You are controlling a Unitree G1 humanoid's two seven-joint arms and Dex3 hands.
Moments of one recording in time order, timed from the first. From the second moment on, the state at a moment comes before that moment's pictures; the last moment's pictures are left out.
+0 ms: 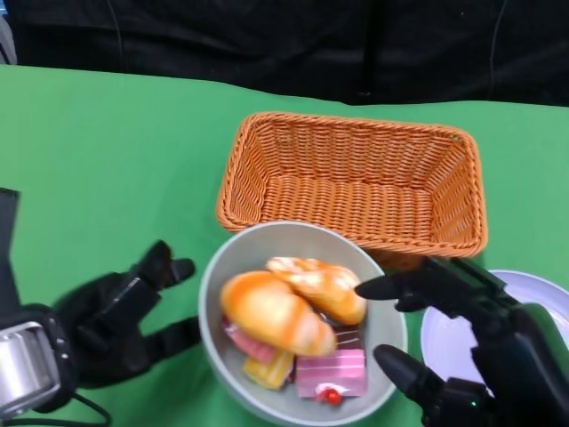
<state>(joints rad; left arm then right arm) -0.27 0.04 0.46 -0.22 -0.64 1.49 -0.21 0.35 -0.11 0.24 -0.62 -0.62 -0.20 -0.03</state>
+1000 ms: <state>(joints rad) -0.19 0.07 0.35 -0.30 -0.57 1.30 -0.19 0.16 -0.11 0.40 -0.49 -0.87 -0.17 -0.01</state>
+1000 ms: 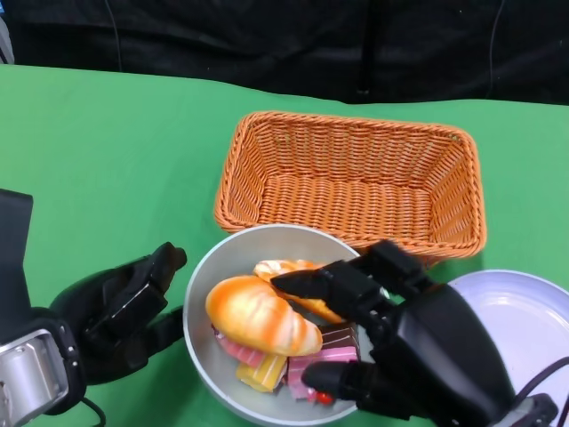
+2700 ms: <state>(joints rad) -0.17 0.01 0.31 -0.29 -0.59 1.34 -0.16 0.03 -0.11 0.52 -0.23 -1.01 -0.07 -0.16</state>
